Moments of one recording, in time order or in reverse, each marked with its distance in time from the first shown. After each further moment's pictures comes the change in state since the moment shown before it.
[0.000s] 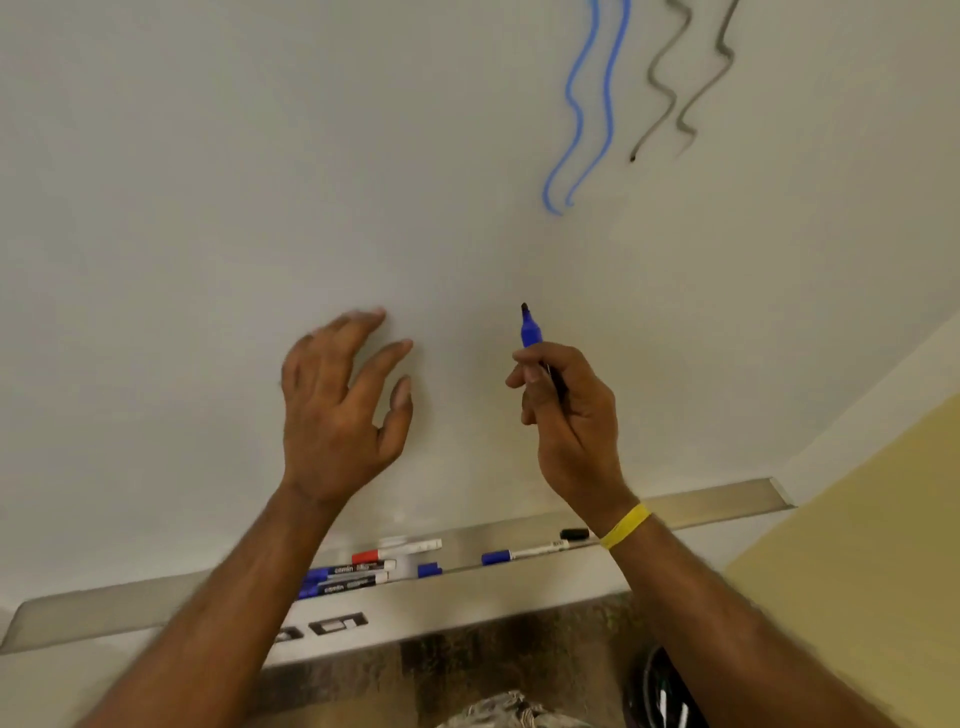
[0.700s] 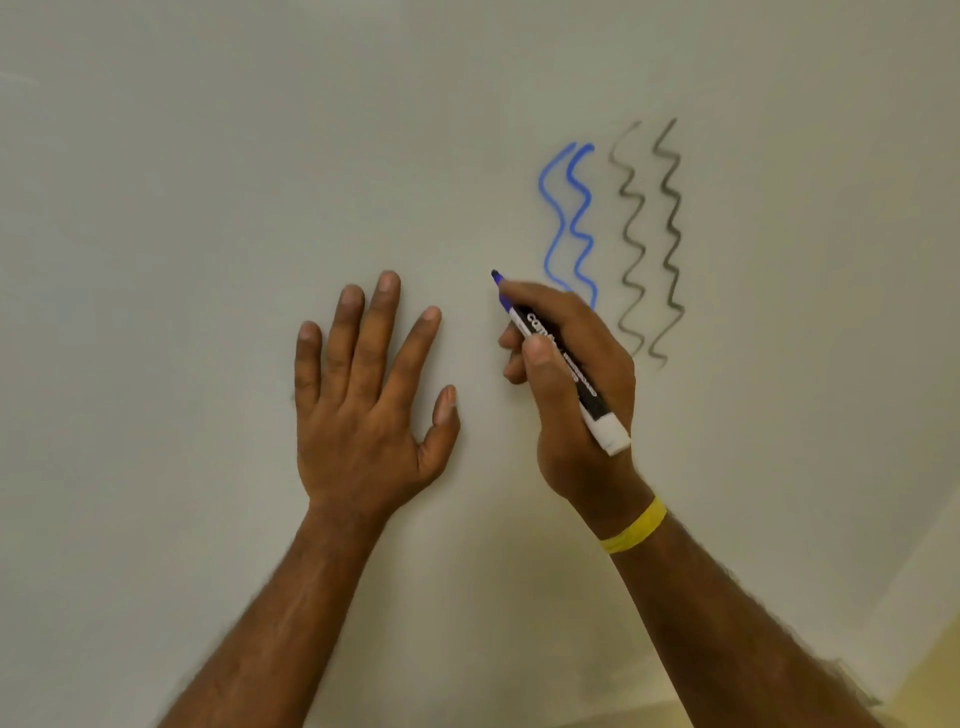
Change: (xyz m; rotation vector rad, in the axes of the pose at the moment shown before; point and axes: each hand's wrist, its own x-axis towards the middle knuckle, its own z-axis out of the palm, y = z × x) left_hand 0.160 -0.005 -0.016 0.304 0.258 0.050; right_hand 0.147 -0.107 0.012 0.019 0.110 -0.489
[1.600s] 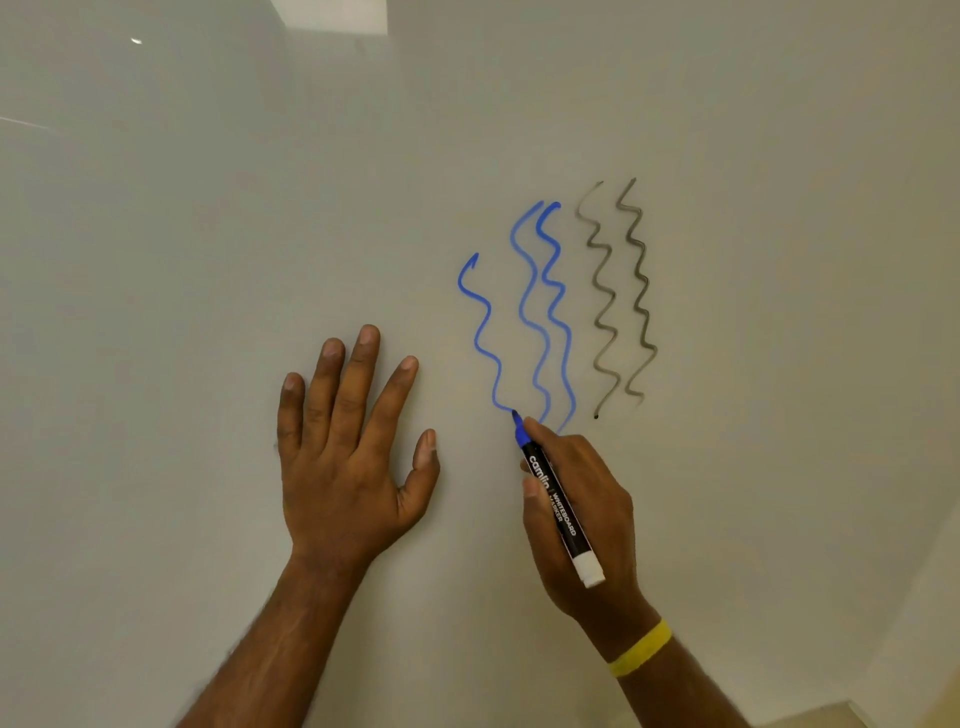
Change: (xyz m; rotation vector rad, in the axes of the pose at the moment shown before) left_hand -0.003 0.000 0.004 -0.016 0.041 -0.003; right_hand -0.067 0.032 -0.029 -0.369 -0.046 -0.012
